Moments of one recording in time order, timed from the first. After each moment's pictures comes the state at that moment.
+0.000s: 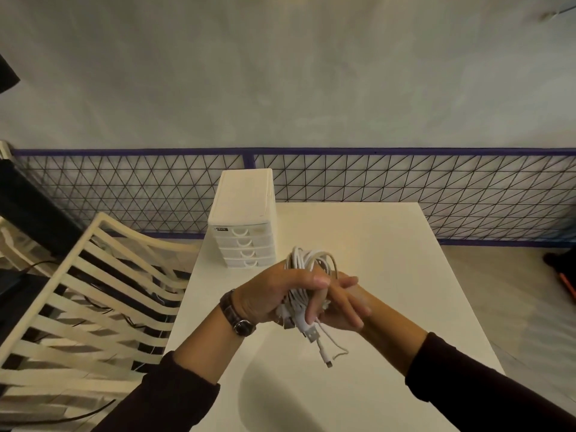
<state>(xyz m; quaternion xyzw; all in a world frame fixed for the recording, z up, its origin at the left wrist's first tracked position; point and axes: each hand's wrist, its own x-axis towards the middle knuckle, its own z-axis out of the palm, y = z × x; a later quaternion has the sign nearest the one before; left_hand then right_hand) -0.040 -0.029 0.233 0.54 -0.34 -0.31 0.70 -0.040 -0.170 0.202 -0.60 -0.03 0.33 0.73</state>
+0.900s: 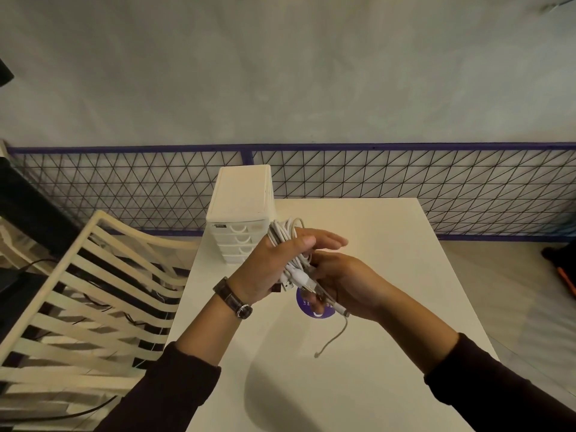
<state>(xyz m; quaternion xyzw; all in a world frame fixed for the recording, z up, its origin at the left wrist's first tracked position) -0.024 -0.026 0.230 0.61 -0.23 -0.14 0.74 -0.027 -0.177 0.216 -0.54 -0.11 0.38 0.74</state>
